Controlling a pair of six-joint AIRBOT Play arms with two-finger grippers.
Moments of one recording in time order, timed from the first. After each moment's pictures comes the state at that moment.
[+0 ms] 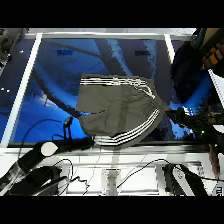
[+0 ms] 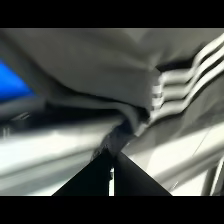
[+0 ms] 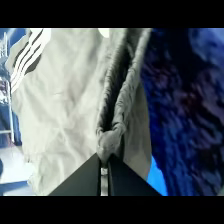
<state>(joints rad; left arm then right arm) -0.56 -0.67 0.27 0.83 -0.67 -1.77 -0.60 -0.86 0.43 -0.45 1.06 1.01</state>
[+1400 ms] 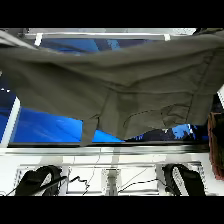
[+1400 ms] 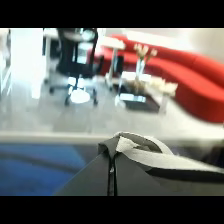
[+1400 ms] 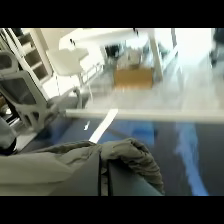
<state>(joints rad) -0.11 -0.54 1.25 1.36 -0.67 -1.57 -0.30 -0.65 1.48 -0.66 1.10 1.33</state>
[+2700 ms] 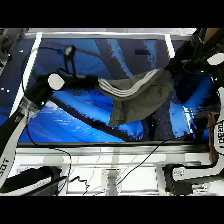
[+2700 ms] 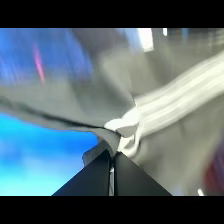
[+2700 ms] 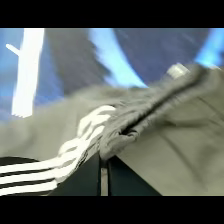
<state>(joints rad) -0.40 -1.31 1.25 1.09 -0.86 -1.65 -0.21 -1.55 1.59 -1.03 1.11 1.33</state>
